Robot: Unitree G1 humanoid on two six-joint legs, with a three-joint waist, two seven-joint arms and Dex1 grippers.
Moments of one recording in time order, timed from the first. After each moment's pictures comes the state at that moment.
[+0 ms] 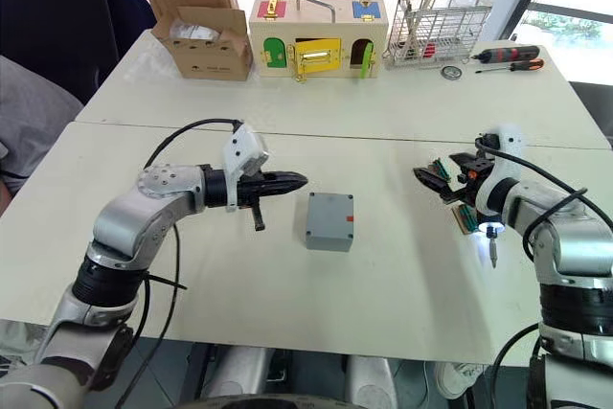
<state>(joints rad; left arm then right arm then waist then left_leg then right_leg) -0.56 0.43 -0.18 -0.31 -0.36 0.76 -0.87 -0.38 -0.72 -0.21 0.04 0.36 0.71 0.60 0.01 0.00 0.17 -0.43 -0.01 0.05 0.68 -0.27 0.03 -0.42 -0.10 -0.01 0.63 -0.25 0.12</state>
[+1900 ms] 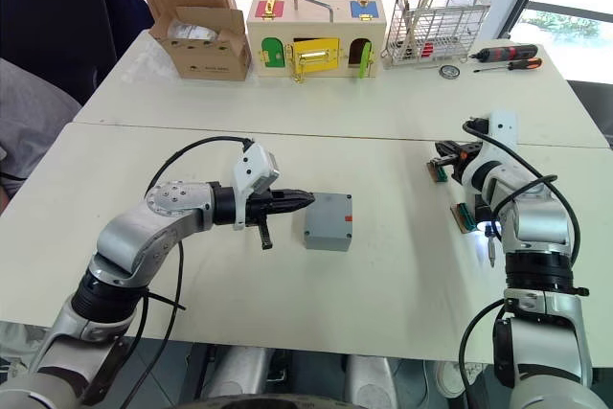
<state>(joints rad) -0.49 0.45 -0.24 -0.36 -0.39 0.79 -0.80 -0.52 -0.64 -0.22 0.20 0.27 0.60 0.50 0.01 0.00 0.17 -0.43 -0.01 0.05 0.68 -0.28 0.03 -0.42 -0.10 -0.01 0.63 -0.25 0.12</state>
